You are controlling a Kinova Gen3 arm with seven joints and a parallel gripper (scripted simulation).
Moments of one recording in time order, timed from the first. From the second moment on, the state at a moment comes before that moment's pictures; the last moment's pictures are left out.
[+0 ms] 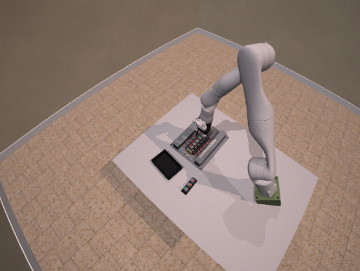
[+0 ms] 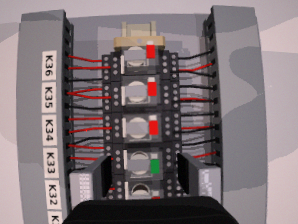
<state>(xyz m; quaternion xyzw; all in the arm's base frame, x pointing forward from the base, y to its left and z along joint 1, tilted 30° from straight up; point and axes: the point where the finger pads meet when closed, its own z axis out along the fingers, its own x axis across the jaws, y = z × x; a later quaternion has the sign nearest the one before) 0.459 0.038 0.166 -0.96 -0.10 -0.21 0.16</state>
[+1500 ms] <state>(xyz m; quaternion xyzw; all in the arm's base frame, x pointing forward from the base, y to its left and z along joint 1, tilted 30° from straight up) 0.467 0.046 0.147 -0.96 -0.09 -0.21 0.16</state>
